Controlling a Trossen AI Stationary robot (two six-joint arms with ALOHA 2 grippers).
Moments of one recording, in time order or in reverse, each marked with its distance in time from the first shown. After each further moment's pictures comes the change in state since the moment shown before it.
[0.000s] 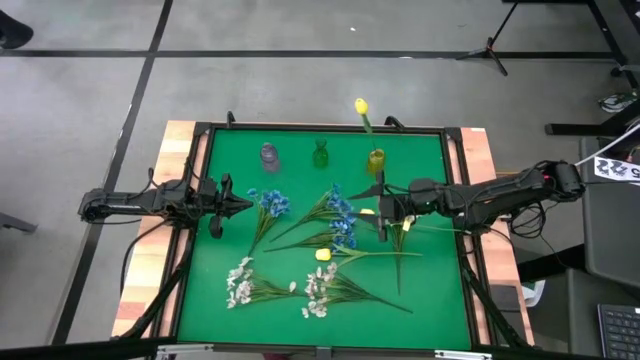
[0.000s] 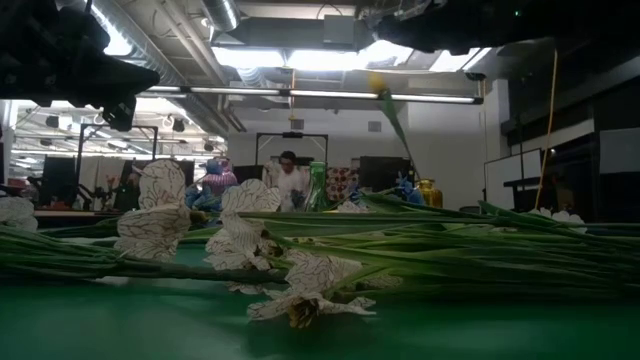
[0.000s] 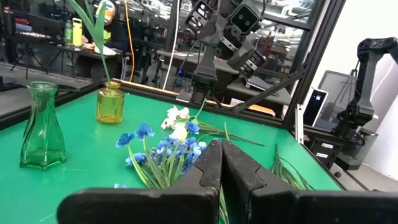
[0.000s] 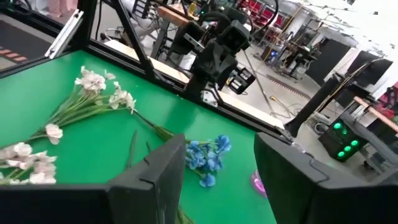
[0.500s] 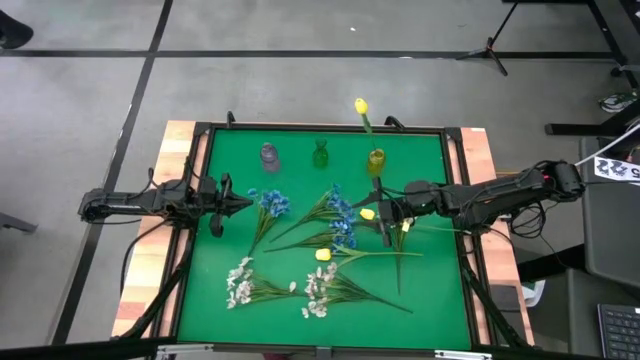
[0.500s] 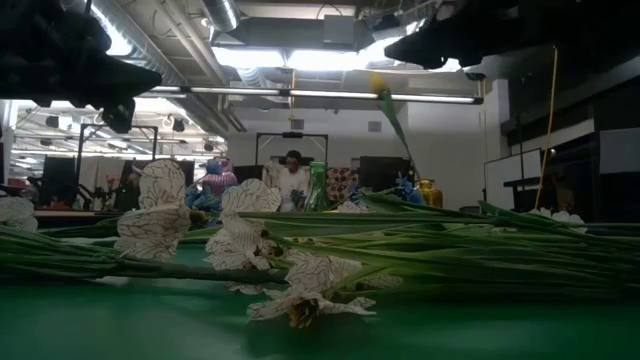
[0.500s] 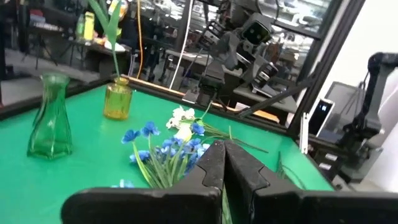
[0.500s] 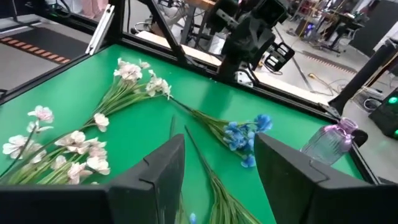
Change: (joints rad) left arm 0.000 0.000 0.000 0.004 -0.032 -0.076; right arm 0.012 0.000 -0.001 -0.109 -0.098 0.116
